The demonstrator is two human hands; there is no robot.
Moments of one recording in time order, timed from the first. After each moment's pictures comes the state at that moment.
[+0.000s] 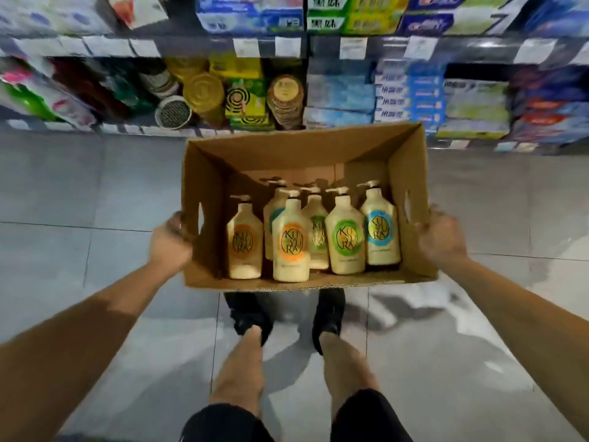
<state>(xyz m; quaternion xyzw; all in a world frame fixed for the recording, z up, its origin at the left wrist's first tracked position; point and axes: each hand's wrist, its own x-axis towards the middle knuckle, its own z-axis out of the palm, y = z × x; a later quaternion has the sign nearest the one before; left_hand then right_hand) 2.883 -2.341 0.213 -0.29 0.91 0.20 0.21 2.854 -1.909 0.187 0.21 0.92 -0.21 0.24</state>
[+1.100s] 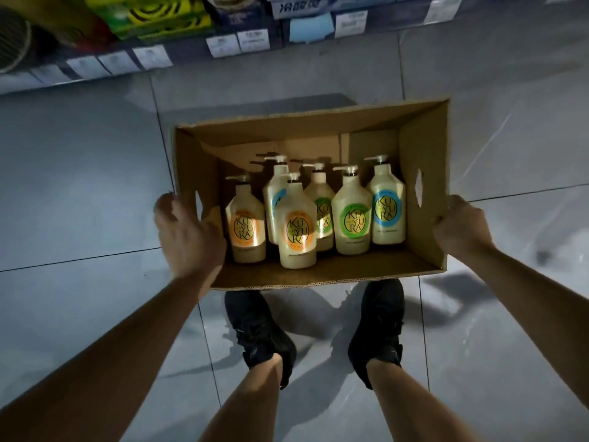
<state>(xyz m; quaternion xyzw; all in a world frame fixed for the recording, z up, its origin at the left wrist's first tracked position) 2.829 -2.324 -0.115 -0.17 0.97 0.16 0.10 2.860 -1.948 -0.124 0.34 0.87 -0.18 0.32</state>
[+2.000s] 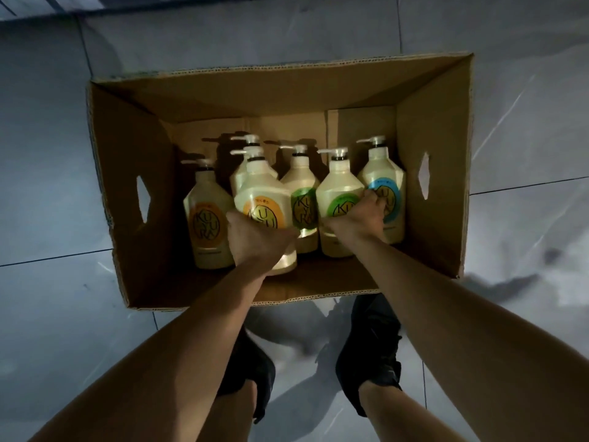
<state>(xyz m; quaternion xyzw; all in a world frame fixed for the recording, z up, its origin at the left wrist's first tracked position) 2.859 -2.214 -0.238 -0.36 0.82 0.33 0.28 2.859 -2.053 -0.250 0.43 0.79 -0.31 0.30</state>
